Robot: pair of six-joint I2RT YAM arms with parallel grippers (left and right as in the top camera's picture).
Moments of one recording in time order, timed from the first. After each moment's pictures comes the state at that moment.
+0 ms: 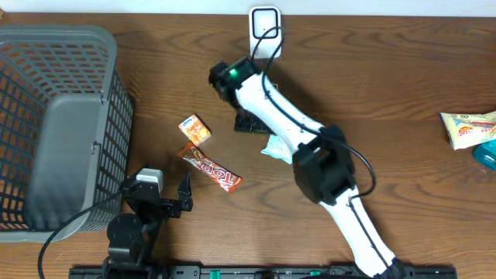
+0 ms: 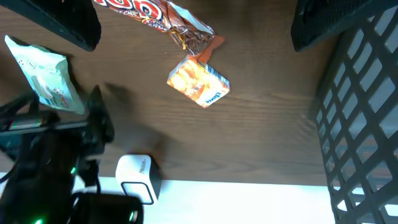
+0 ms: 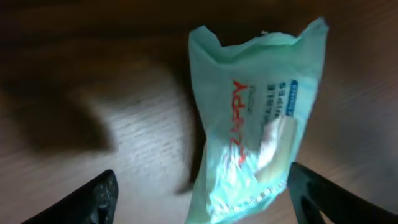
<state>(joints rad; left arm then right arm) -0.10 0.02 0.11 -0.34 0.10 -0.09 0.69 2.53 2.30 -1.55 0.26 0.98</state>
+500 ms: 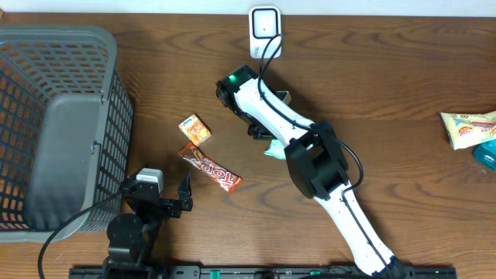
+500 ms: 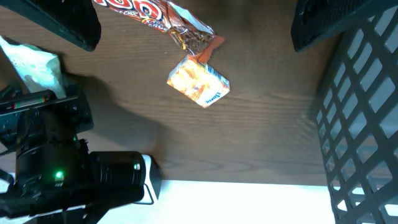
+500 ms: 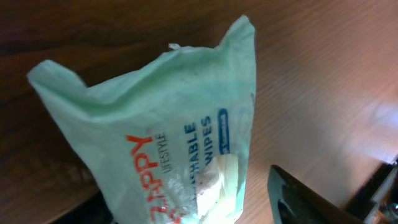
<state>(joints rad) -0.10 0.02 0.11 -0.34 0.10 -0.09 0.67 2.62 2.31 -1.68 0.39 1.06</state>
